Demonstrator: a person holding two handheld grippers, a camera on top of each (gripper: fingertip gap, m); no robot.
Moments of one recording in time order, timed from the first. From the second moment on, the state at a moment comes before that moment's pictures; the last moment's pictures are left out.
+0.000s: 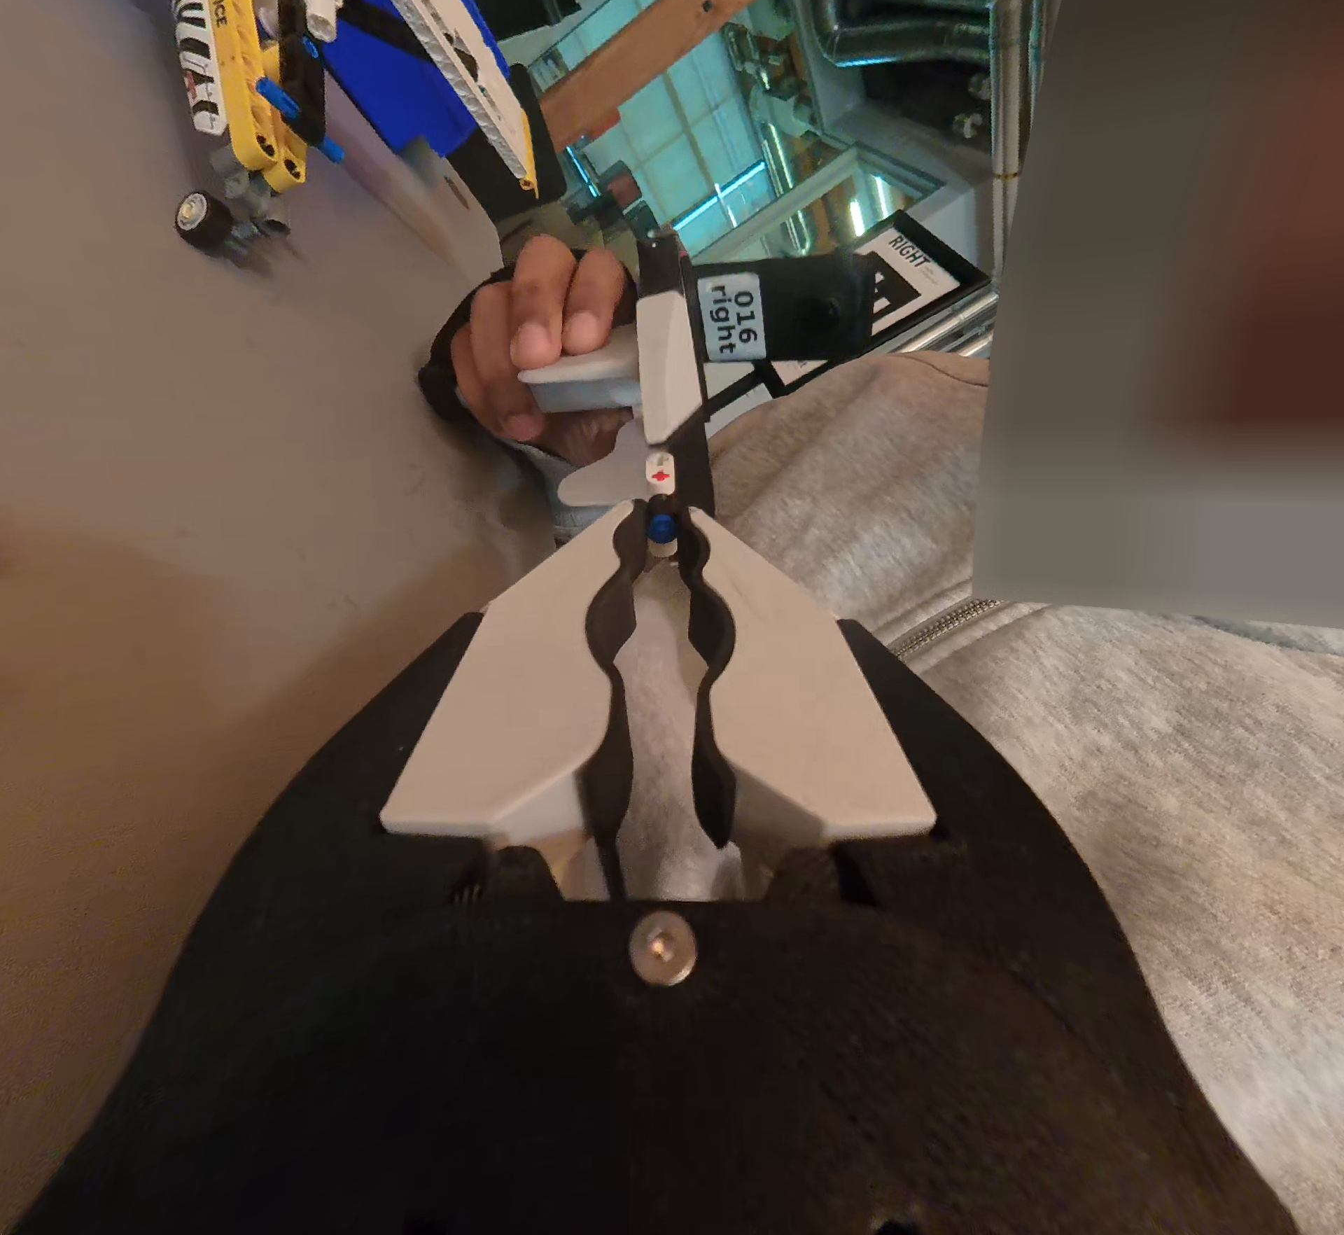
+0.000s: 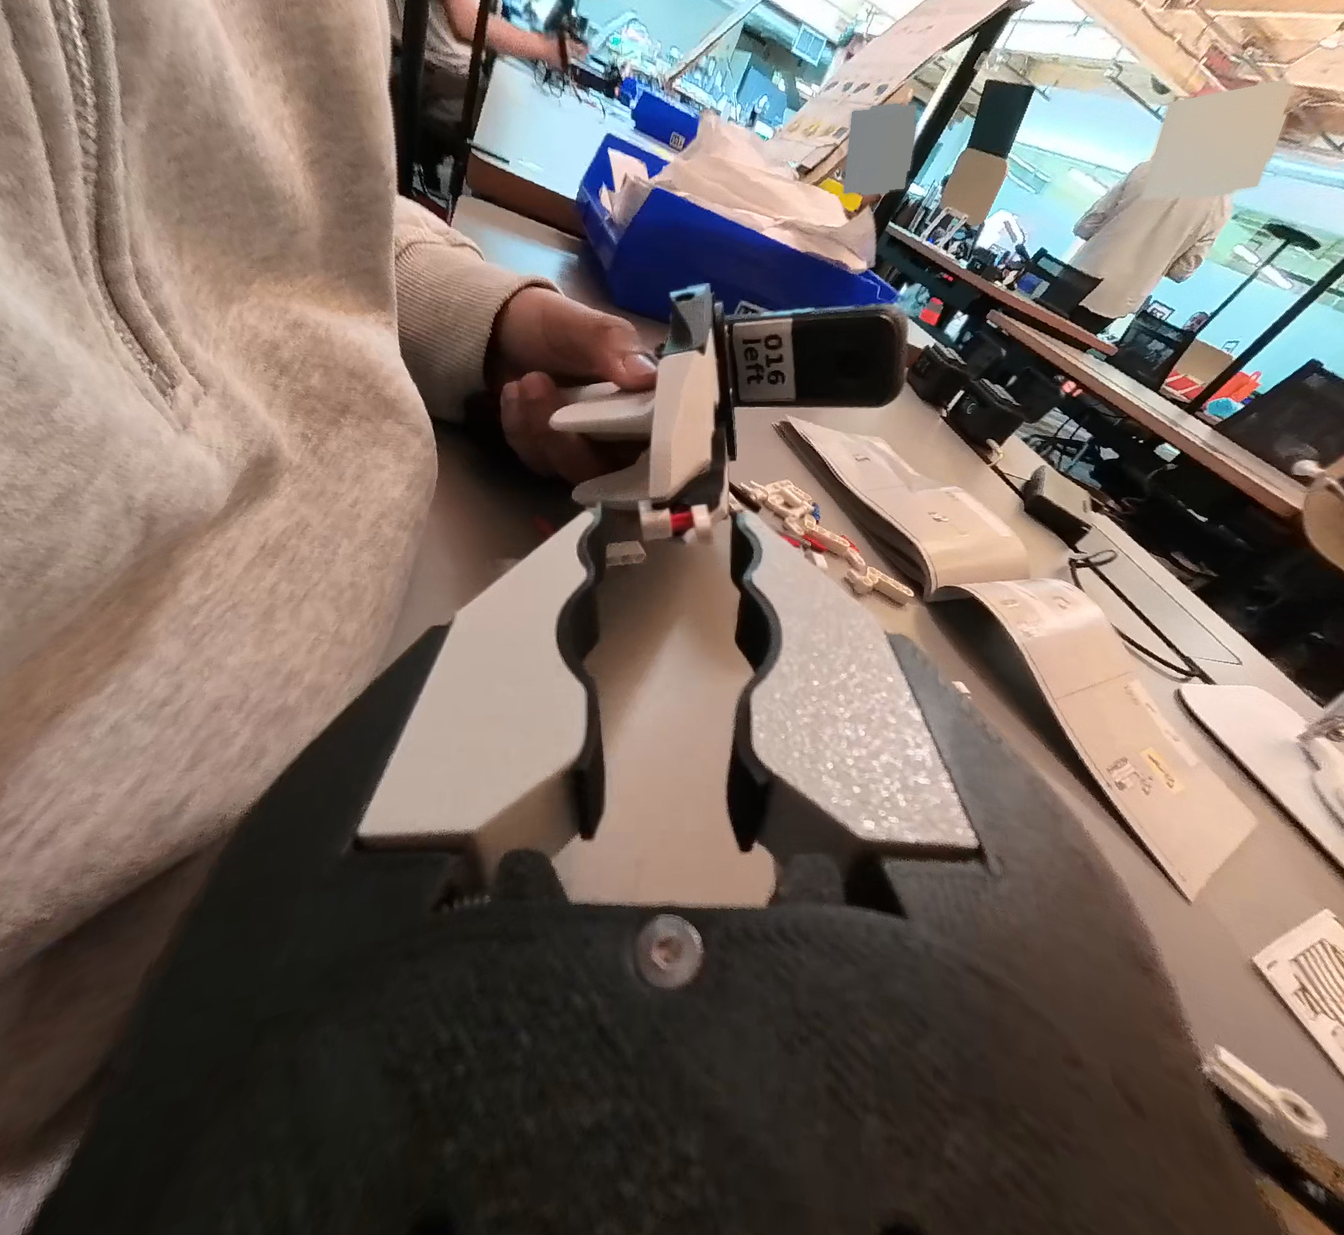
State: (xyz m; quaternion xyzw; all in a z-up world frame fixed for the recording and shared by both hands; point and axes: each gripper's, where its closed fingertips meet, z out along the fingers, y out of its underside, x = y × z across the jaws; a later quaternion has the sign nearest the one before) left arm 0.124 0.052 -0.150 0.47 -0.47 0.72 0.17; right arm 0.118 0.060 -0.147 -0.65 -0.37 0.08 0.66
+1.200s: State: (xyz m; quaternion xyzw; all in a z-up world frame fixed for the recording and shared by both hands) left arm 0.126 0.053 -0.151 0.48 -0.46 0.72 0.18; right arm 0.123 0.063 -0.152 -0.64 -0.40 0.00 0.66
